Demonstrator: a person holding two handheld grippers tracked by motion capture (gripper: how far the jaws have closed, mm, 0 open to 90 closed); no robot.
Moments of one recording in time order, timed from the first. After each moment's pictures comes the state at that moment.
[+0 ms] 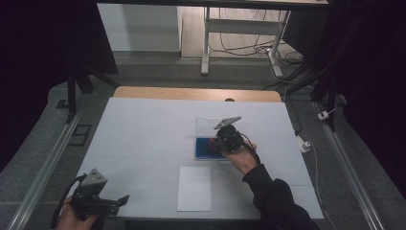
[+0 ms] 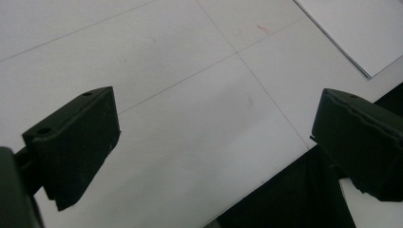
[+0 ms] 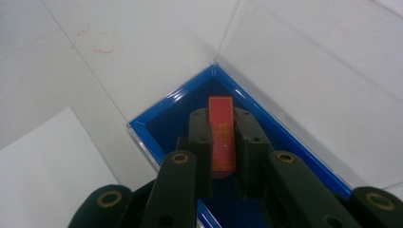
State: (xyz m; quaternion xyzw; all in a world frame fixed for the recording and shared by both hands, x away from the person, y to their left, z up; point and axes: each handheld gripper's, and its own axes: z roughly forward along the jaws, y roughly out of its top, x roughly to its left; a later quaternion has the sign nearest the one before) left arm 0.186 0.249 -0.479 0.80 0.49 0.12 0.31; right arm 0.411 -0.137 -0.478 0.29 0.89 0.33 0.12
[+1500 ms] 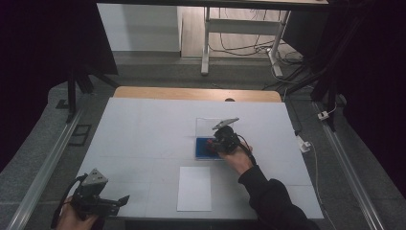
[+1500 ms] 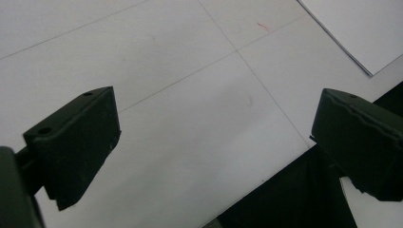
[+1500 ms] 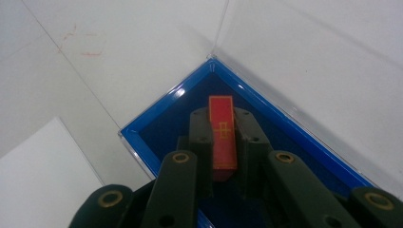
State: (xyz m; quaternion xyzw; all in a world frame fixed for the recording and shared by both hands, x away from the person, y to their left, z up) left arm 0.187 0.248 -0.480 0.81 0.49 0.12 0.31; right arm 0.418 -0.132 -0.494 0.32 0.88 0.33 0.10
